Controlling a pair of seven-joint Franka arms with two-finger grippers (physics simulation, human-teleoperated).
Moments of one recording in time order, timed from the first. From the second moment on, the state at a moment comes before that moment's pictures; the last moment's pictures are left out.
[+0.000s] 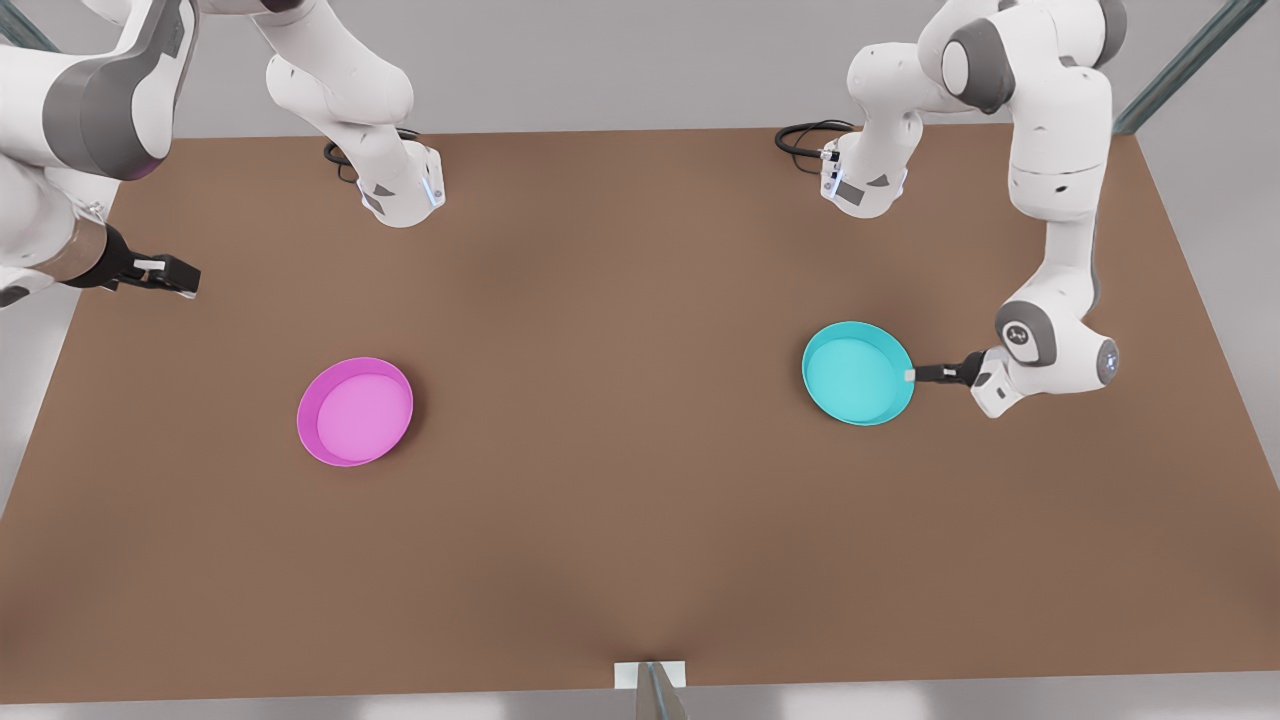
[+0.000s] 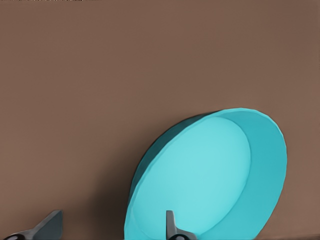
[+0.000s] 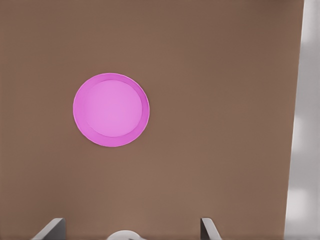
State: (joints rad) left arm -0.12 0.45 0.34 -2.13 -0.60 2.07 0.63; right arm -0.18 0.08 0.14 -1.33 -0.17 1.21 -0.01
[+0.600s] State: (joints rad) left arm -0.17 0.46 0.33 -2.14 -0.65 2.19 0.92; right arm -0.19 0.09 0.14 -1.34 -0.17 1.21 -0.01
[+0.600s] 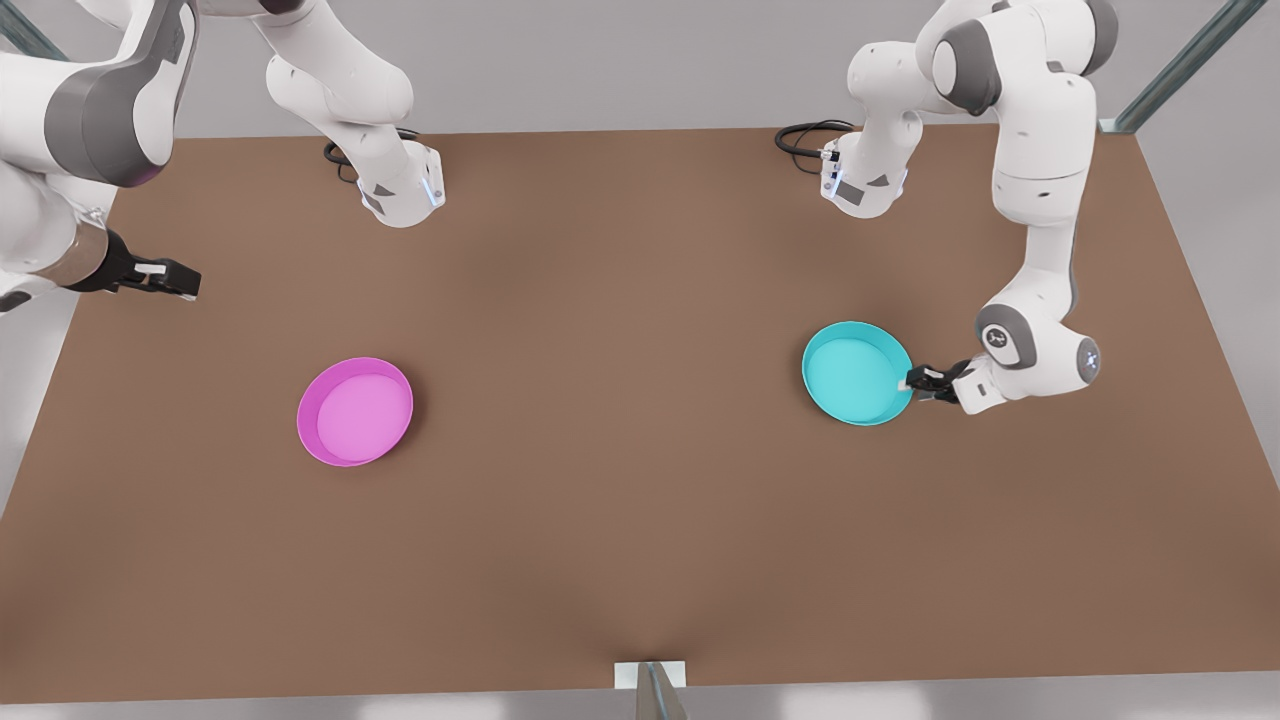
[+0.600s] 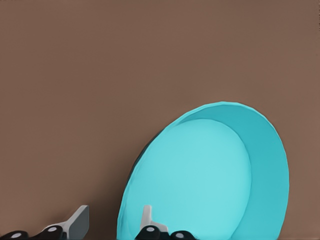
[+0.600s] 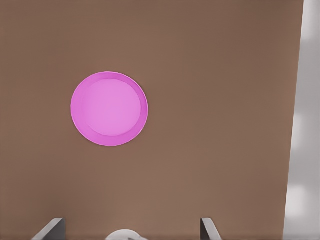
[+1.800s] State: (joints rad) left arm -0.35 0.43 0.33 -1.72 -0.31 2.00 0.76; right arm -0.19 0.12 0.14 -1.35 -0.18 1.24 -0.01
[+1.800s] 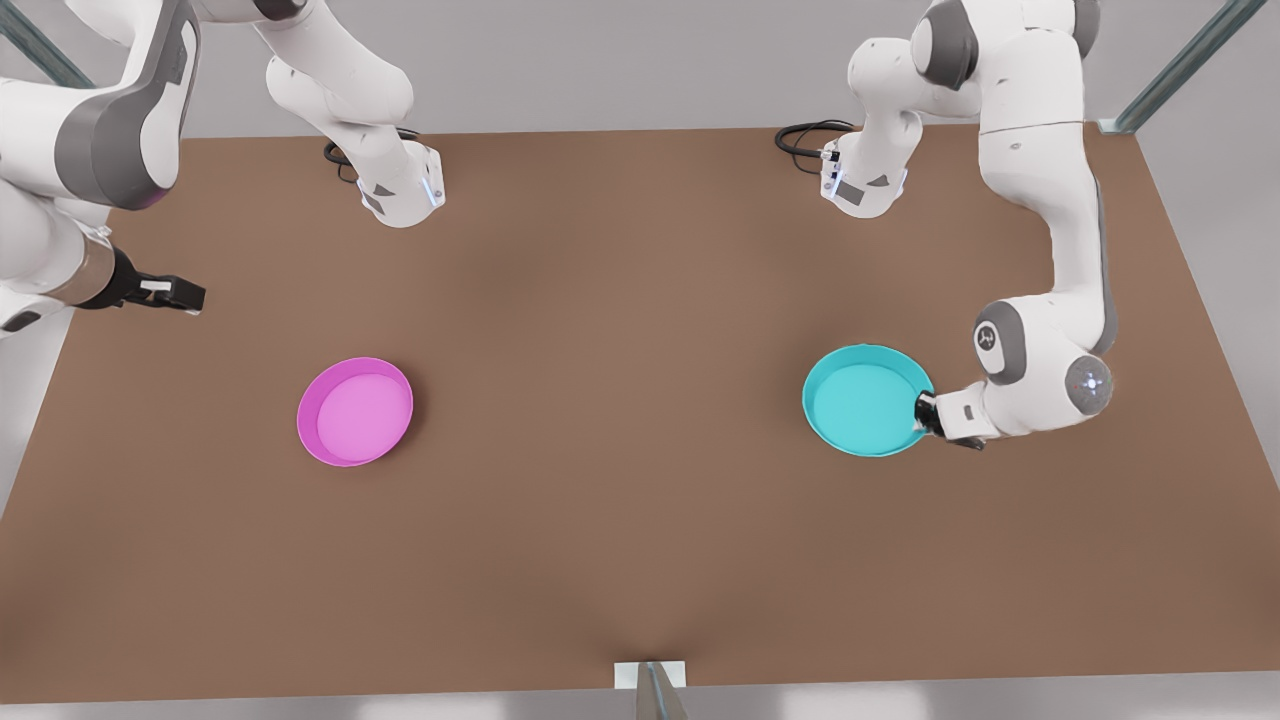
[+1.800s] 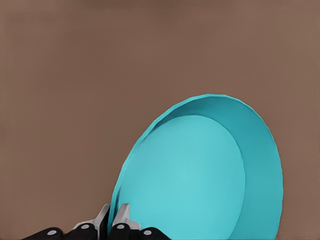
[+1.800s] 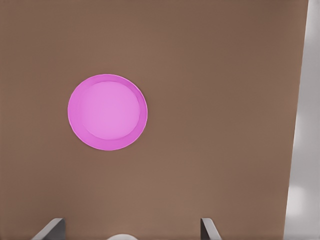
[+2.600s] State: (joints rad) left arm -1.42 1.09 1.06 -1.09 0.32 1.80 -0.21; right arm -0.19 0.13 0.12 -1.35 -0.18 1.25 -0.02
